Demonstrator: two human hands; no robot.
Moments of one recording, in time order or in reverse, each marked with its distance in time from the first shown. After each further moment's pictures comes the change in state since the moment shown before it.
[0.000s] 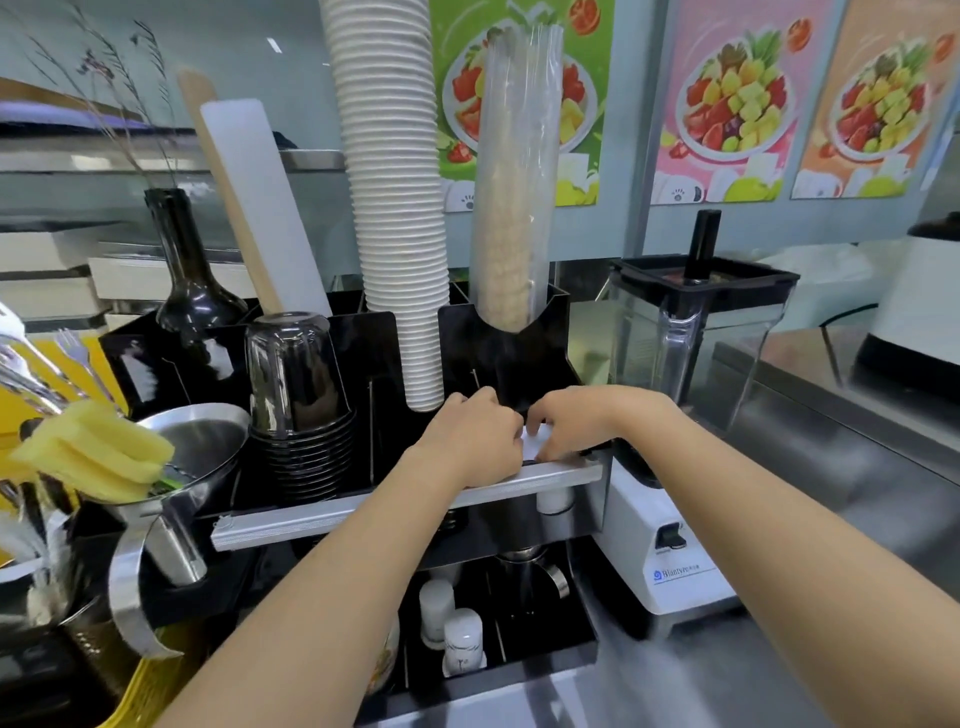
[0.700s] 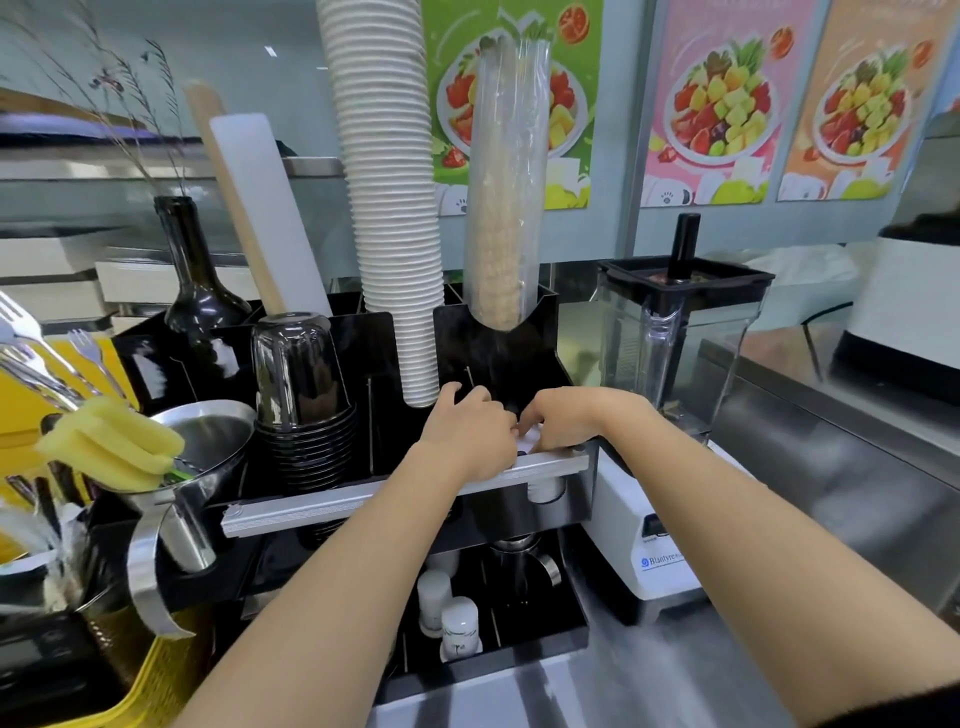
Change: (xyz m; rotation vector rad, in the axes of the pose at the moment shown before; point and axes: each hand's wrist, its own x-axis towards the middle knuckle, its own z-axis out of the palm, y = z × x) left_hand -0.004 0.007 0.001 0.169 -0.063 0.007; right_hand -0.004 -0.004 0.004 0.032 -0.014 0.050
